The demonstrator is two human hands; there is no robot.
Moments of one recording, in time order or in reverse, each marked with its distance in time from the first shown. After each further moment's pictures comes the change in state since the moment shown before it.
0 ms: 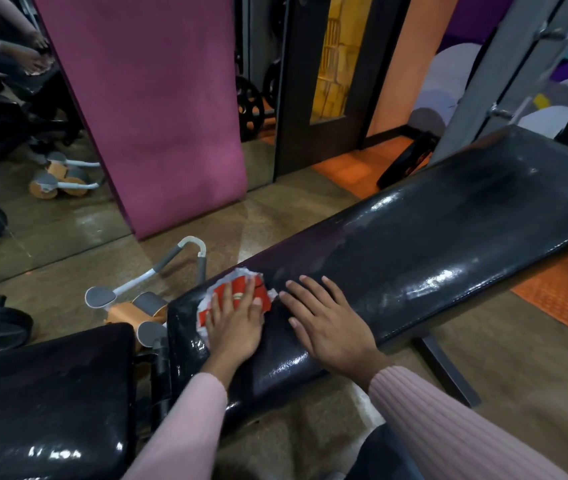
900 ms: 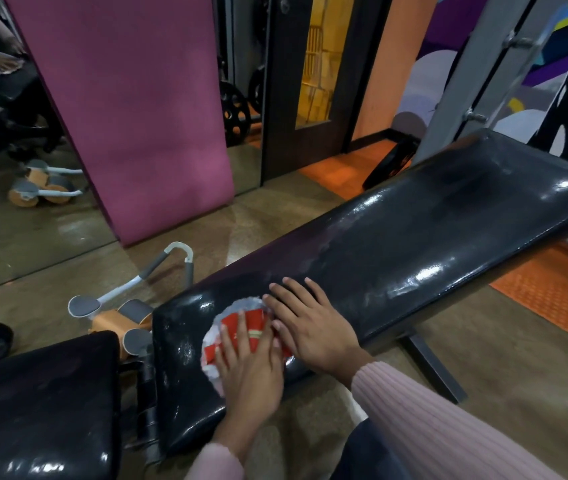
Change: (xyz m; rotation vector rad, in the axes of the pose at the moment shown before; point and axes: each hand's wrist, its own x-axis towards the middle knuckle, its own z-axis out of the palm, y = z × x) left_hand -0.072 0.031 0.036 0.096 0.116 0.136; right_hand 0.003 0.006 -0.002 0.015 0.006 -0.009
